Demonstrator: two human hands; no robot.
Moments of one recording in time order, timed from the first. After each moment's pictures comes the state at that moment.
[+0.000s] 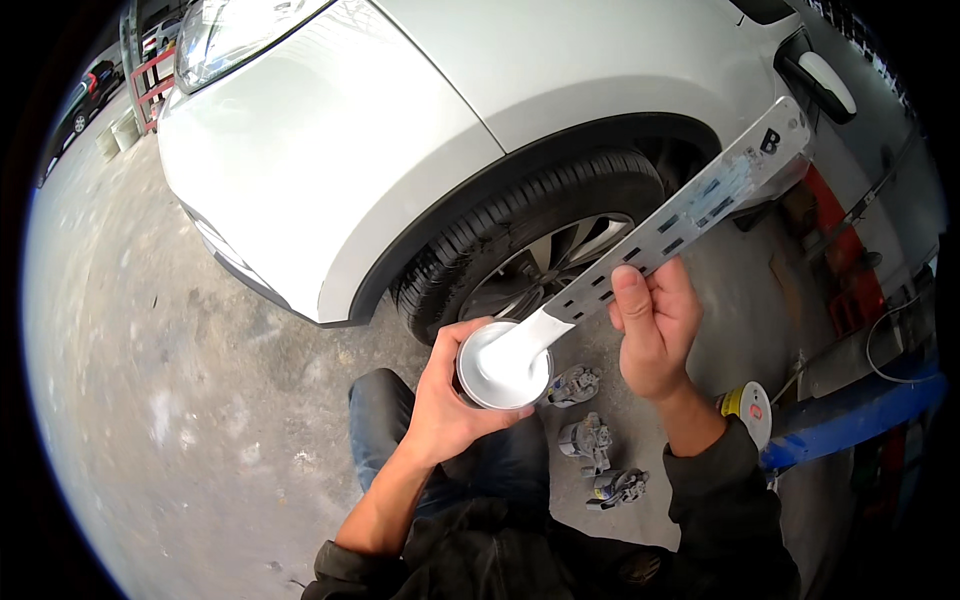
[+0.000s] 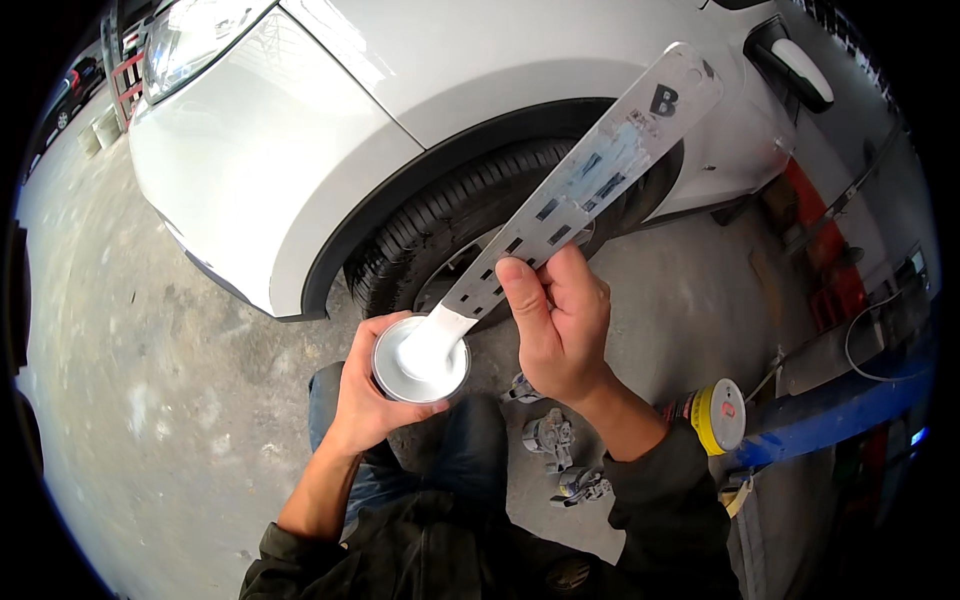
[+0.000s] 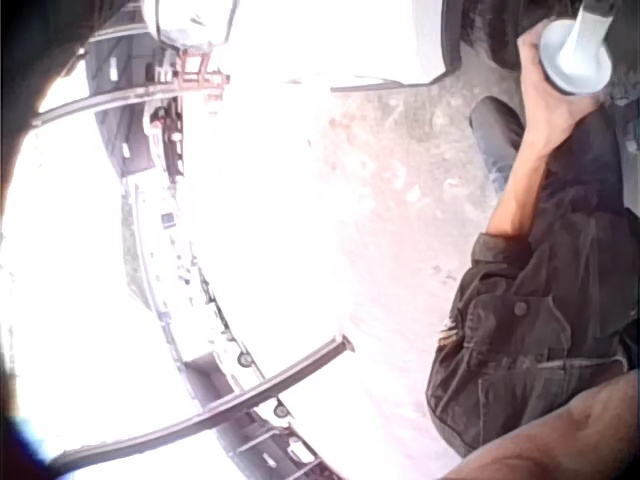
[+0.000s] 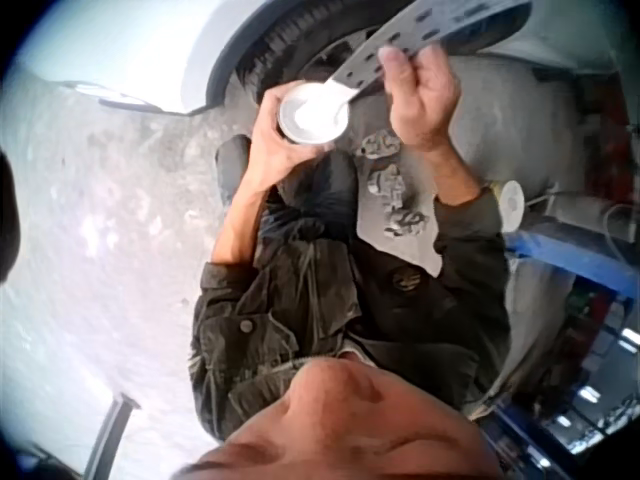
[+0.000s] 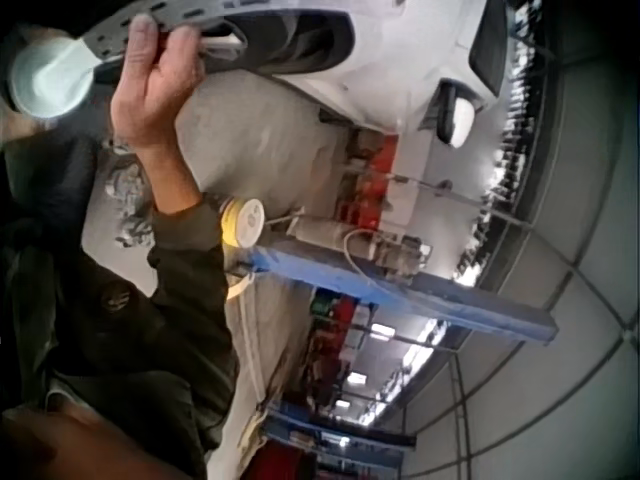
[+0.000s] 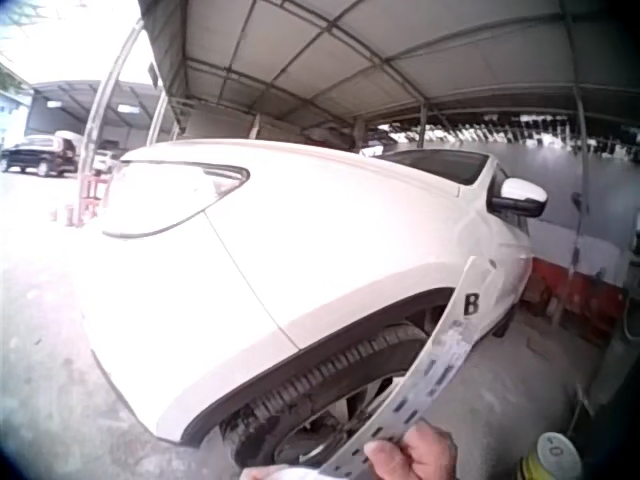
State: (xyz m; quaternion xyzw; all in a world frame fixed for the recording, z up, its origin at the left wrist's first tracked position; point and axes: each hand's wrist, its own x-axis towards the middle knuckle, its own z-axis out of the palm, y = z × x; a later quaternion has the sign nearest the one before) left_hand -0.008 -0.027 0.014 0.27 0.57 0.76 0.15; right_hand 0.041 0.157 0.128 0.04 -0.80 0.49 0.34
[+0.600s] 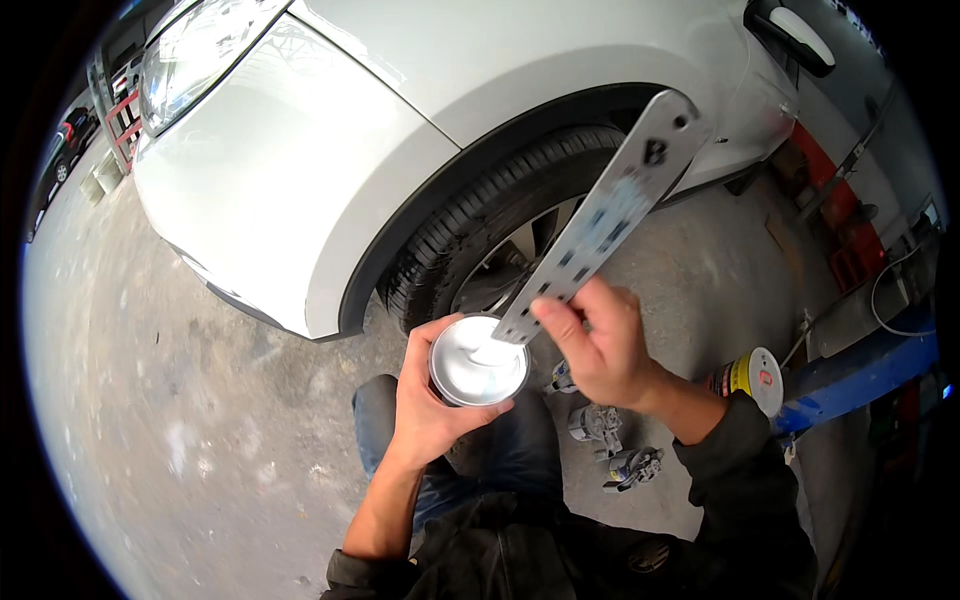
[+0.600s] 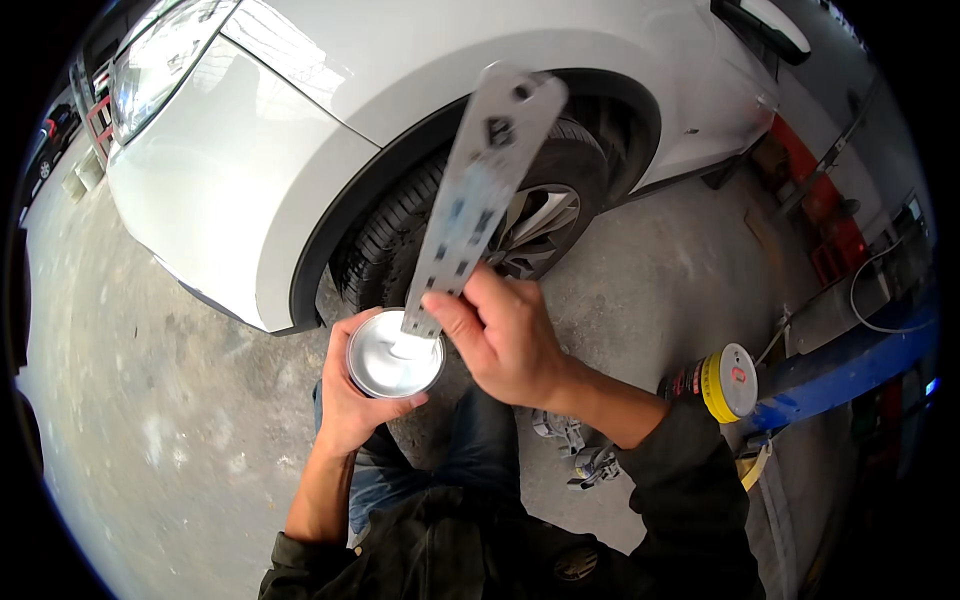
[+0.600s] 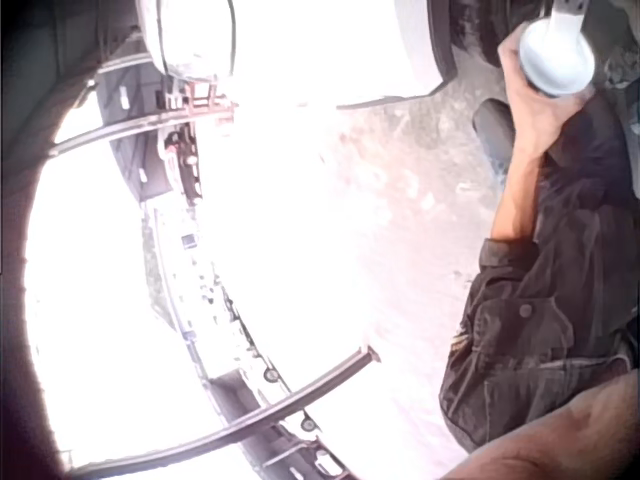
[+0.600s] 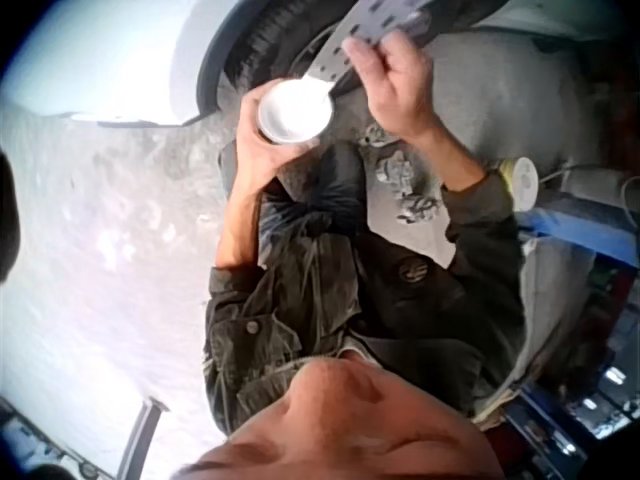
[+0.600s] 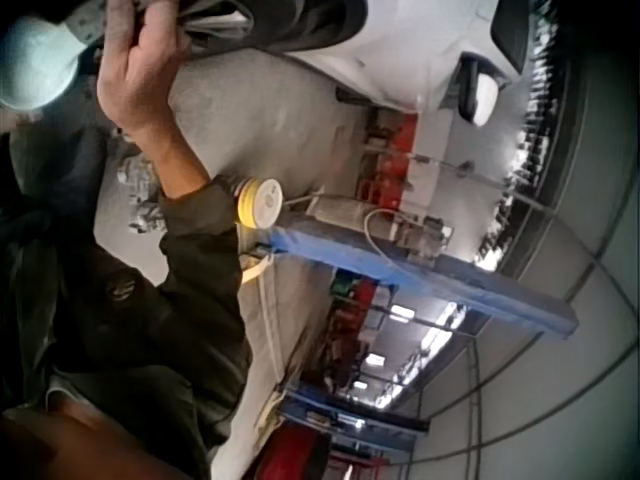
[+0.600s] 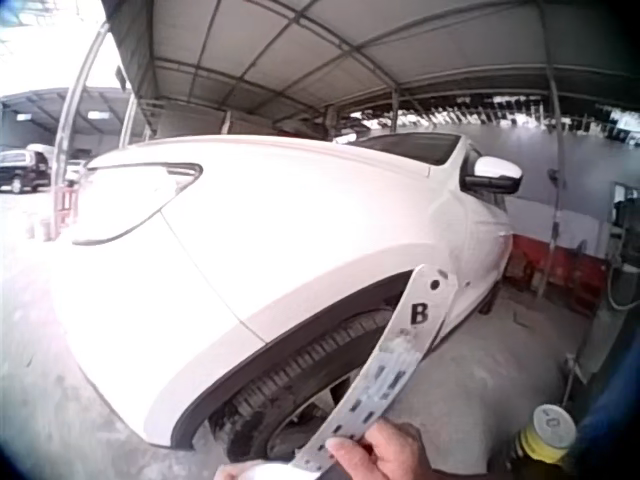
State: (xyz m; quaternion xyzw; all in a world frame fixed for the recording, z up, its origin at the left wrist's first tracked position) left_hand -0.011 -0.024 0.019 0.27 0.55 0.77 0.17; right_hand 0.049 0.159 0.115 0.11 -0.88 0.34 0.31
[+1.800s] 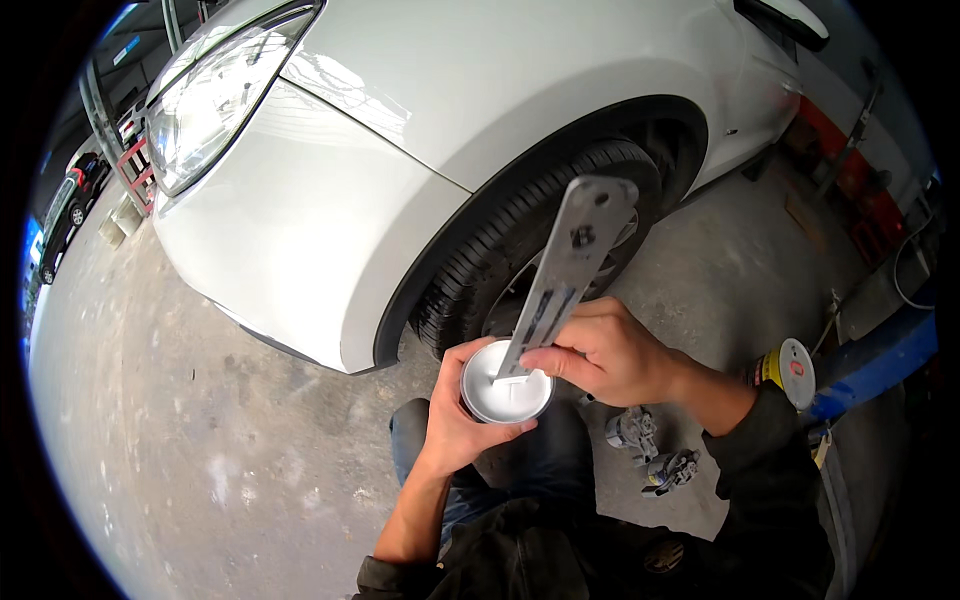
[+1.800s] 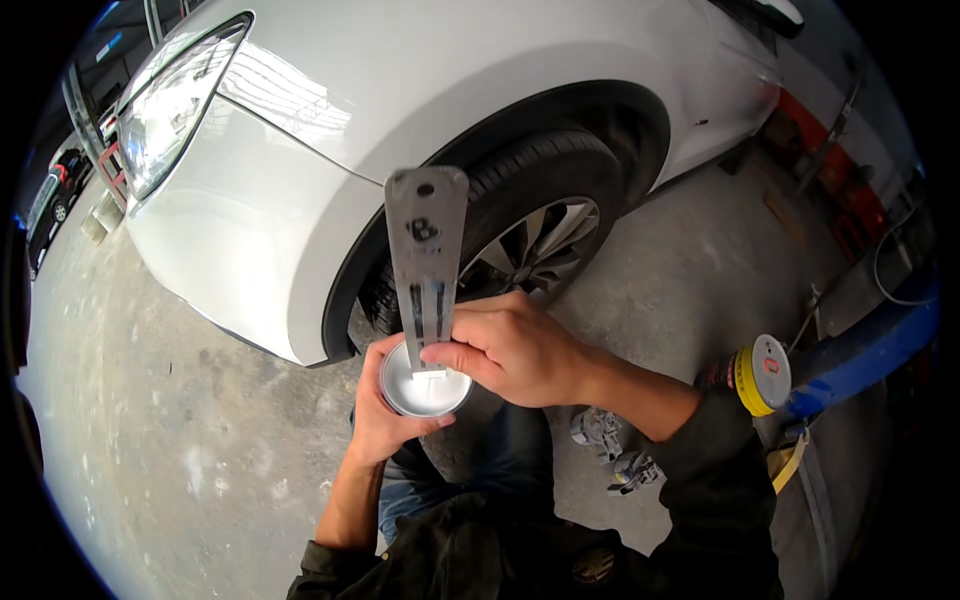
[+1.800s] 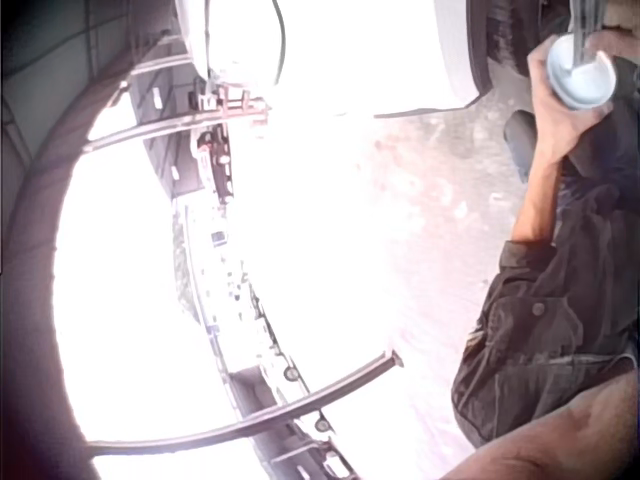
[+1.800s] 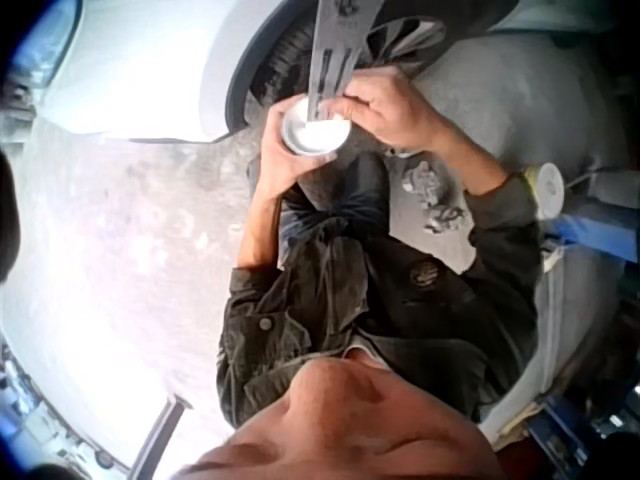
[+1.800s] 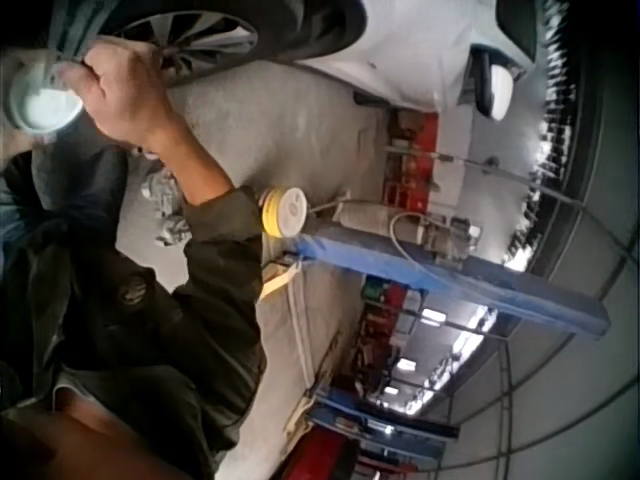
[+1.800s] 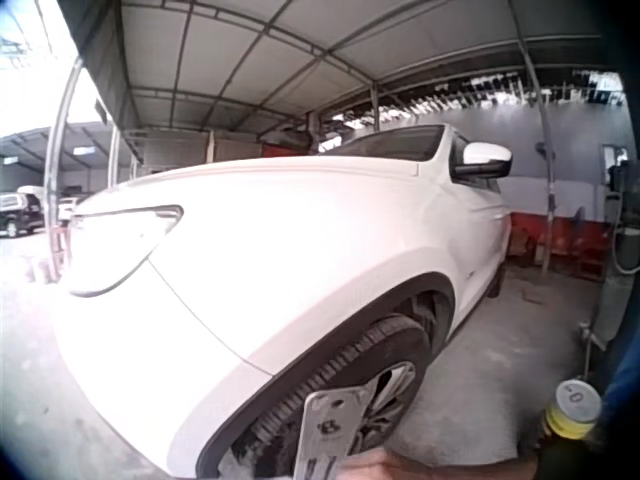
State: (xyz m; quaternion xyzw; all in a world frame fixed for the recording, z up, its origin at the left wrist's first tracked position) left_hand -0.034 -0.021 0.016 0.31 0.53 0.76 0.21; right_hand 0.029 0.174 0.133 0.21 -0.91 0.33 0.13
